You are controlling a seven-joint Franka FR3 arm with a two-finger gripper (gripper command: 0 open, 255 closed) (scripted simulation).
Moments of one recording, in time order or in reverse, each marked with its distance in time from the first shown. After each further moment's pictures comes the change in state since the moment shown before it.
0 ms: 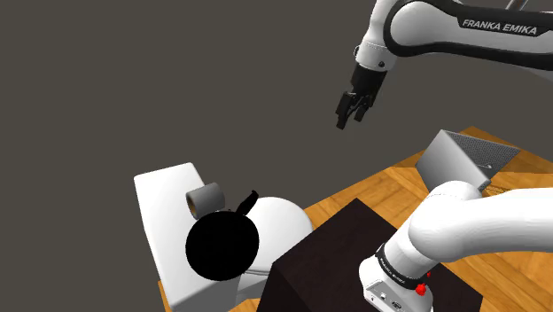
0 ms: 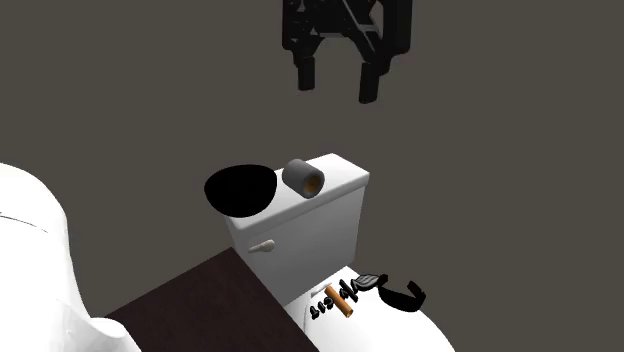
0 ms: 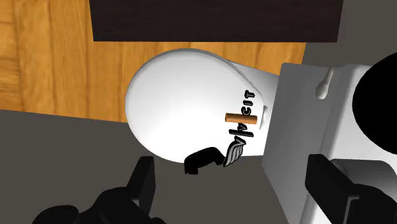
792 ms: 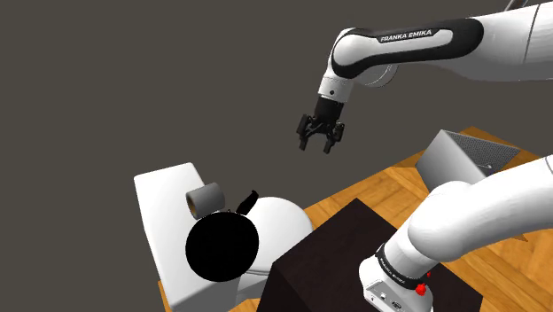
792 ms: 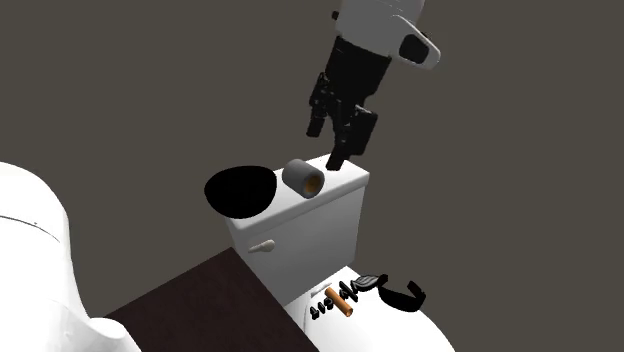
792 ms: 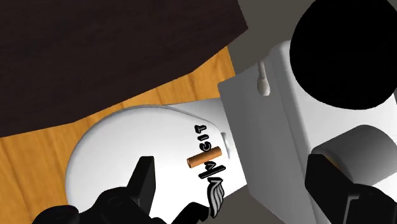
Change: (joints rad) arm -0.012 0.315 -0.015 -0.041 0.304 0.163 0.269
